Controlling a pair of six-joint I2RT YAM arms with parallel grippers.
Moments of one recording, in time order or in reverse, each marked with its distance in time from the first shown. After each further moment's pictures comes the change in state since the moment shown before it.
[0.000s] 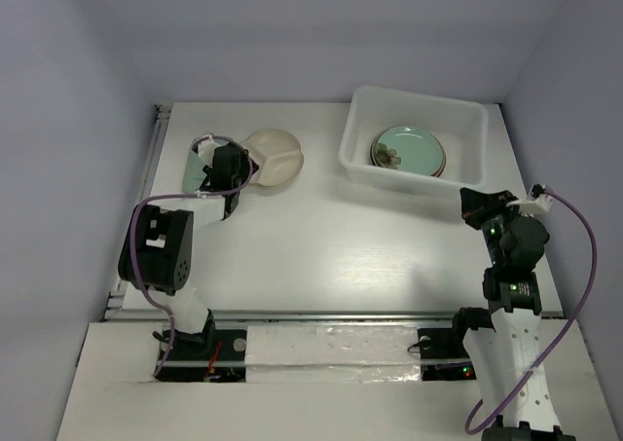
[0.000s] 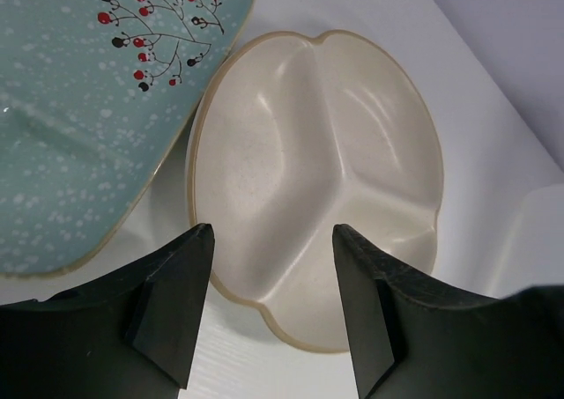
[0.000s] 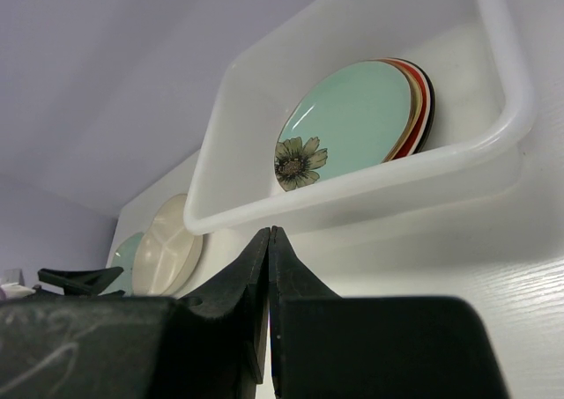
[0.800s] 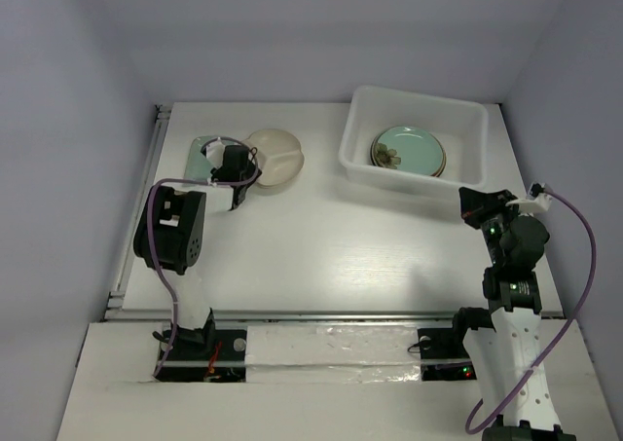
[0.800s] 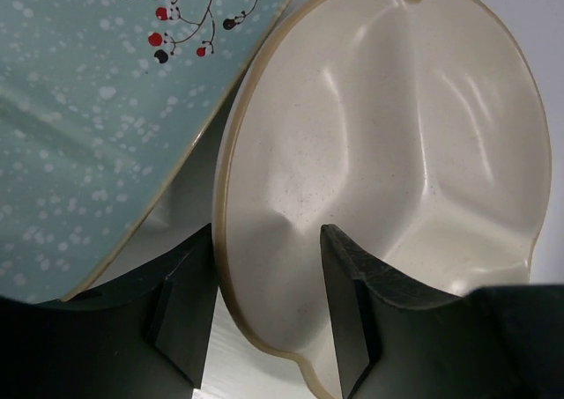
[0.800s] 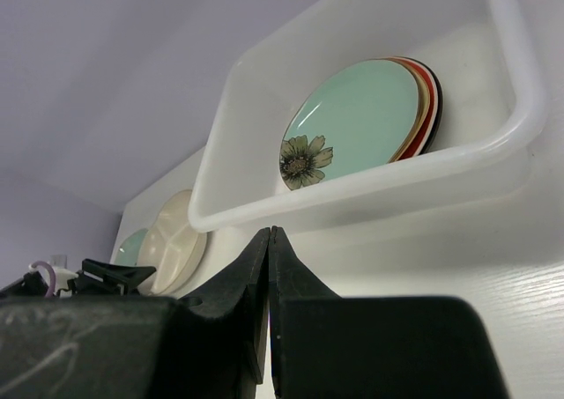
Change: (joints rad) left arm -0.010 0.150 0.089 -0.076 -0.035 -0.034; right arm 0.000 0.007 0.000 0.010 -0.024 0.001
